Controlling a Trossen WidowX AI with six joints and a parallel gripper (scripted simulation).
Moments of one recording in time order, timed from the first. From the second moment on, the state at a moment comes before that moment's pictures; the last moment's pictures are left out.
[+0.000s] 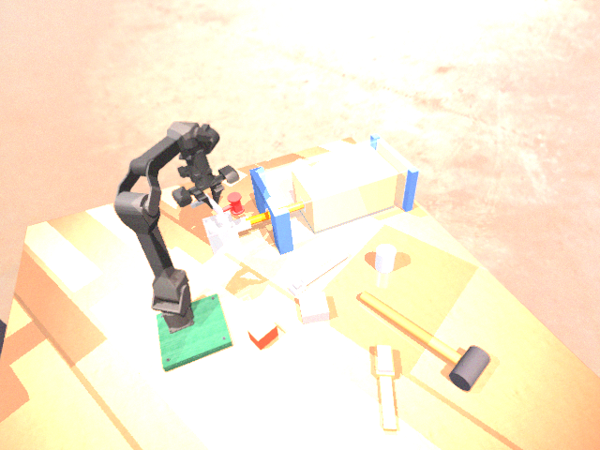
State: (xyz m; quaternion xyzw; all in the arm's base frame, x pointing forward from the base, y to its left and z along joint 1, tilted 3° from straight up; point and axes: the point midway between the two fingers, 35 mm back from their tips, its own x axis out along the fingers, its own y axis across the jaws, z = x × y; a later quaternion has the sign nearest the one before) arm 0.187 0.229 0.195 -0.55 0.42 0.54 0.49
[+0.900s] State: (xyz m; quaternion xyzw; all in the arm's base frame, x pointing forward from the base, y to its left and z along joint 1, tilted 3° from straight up) arm 0.186 0.229 0.195 -0.62 0.28 0.42 0.60
